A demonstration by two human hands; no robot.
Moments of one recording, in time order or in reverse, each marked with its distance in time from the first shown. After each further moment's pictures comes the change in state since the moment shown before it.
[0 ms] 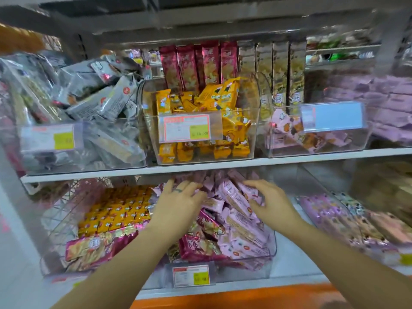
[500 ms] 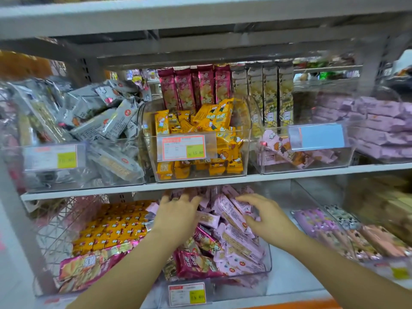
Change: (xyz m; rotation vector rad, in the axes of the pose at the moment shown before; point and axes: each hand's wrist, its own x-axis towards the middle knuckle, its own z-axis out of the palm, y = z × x) left_hand 0.019 0.007 -0.022 0.059 -0.302 -0.188; right_hand -0.003 -0.012 -0.015 0.039 -0.069 -0.056
